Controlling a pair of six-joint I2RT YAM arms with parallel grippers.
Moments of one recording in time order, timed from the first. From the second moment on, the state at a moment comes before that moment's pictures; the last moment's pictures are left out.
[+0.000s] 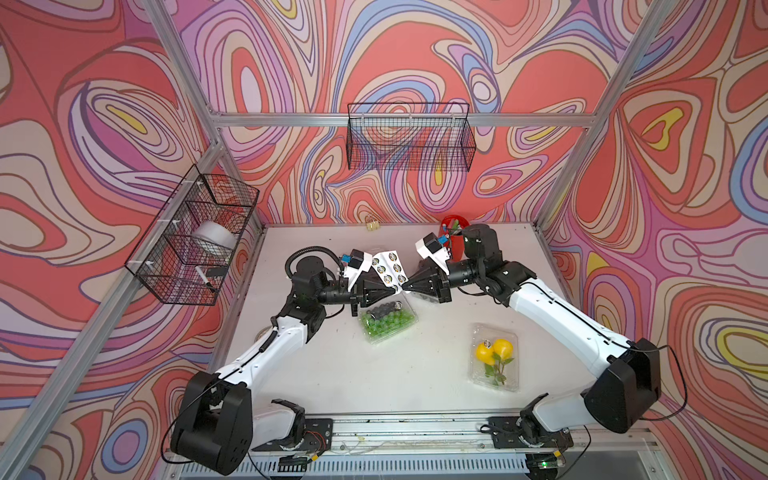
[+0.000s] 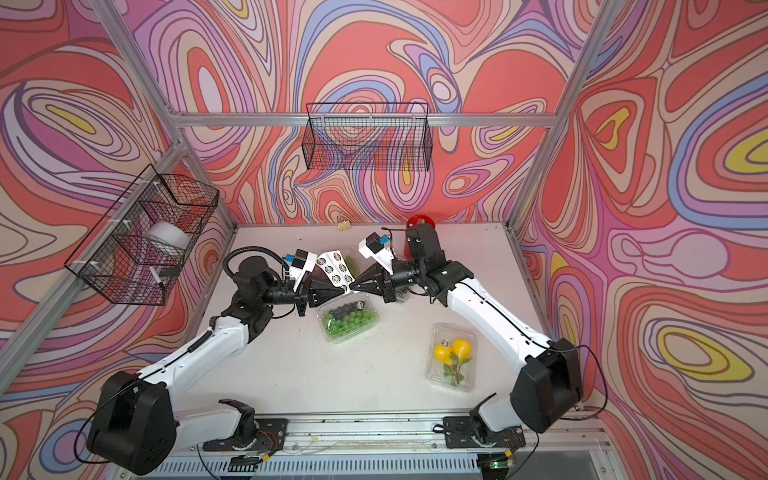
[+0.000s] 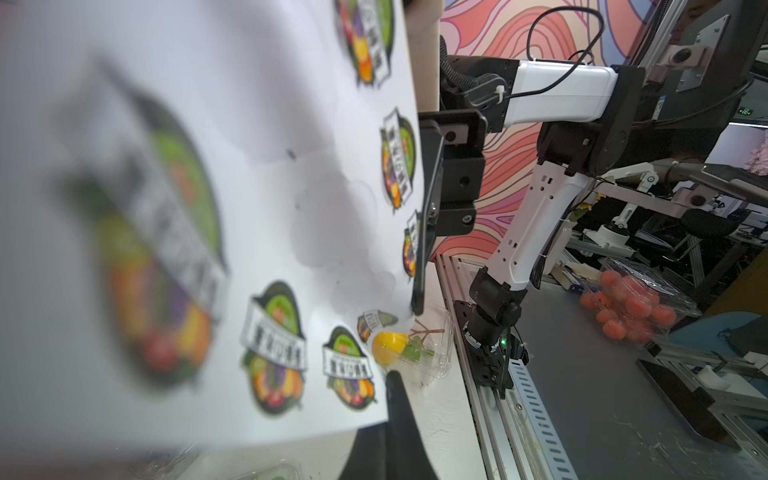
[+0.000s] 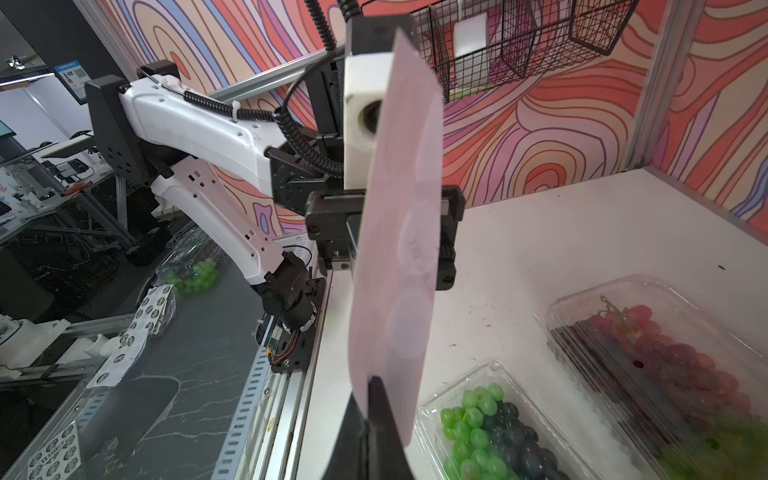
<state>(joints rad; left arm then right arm) -0.32 1.26 0.76 0.47 1.23 -0.20 0.51 1.46 1.28 -0.30 -1.10 -0.20</state>
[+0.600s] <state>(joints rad) -0.32 1.26 0.76 0.48 1.22 -0.20 0.50 1.43 1.27 -0.30 -1.08 -0.20</state>
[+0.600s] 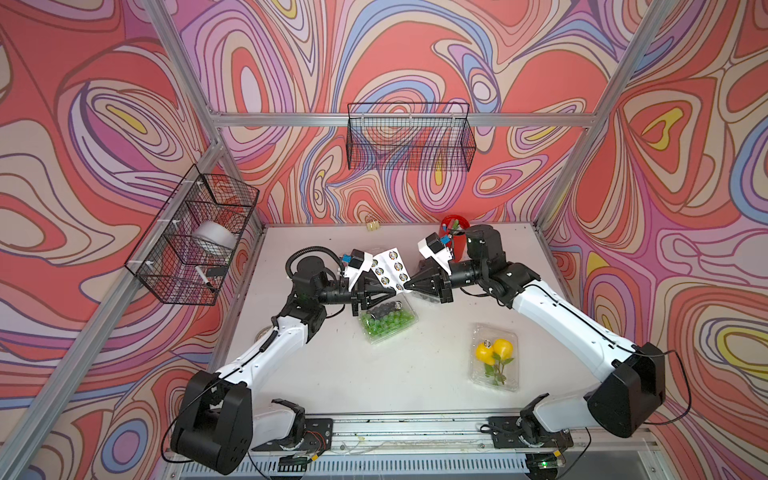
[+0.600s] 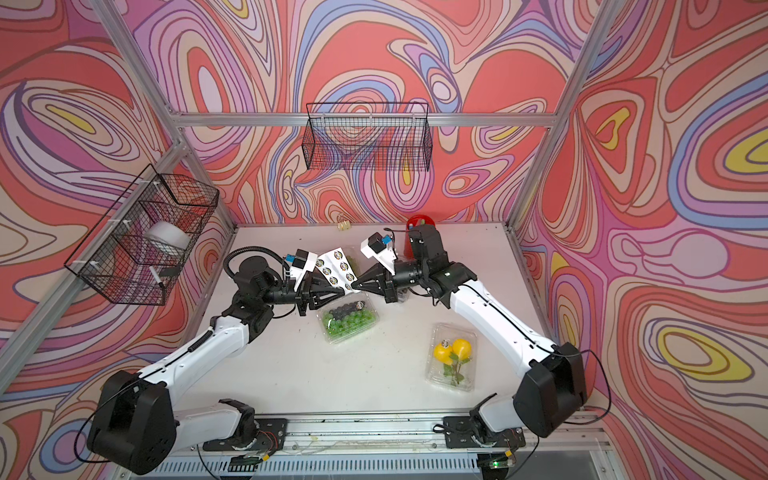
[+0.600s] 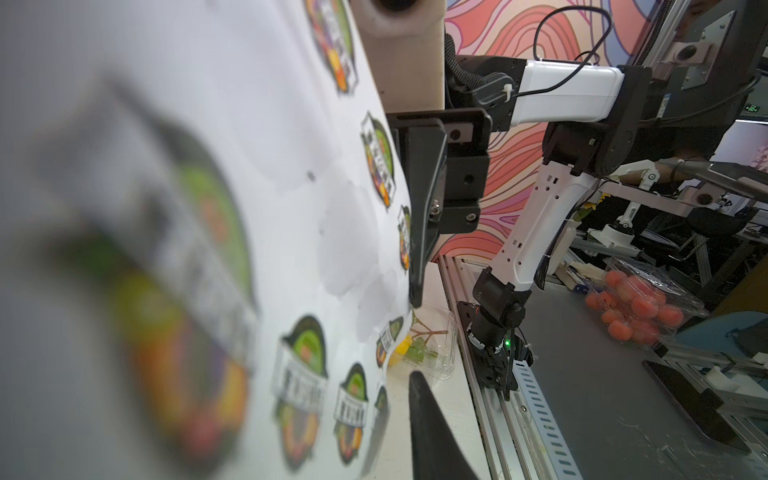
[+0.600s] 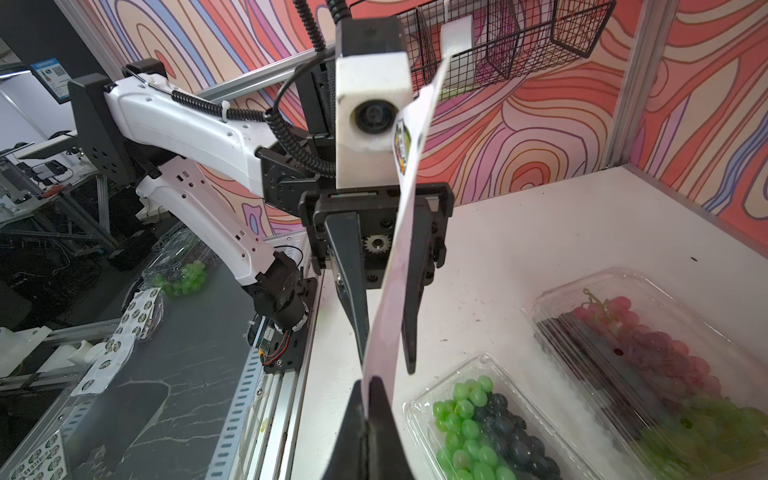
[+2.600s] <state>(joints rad) -0.33 1.38 0.72 1.14 1.24 -0.59 0.45 1.41 1.20 0.04 -1.23 0.04</state>
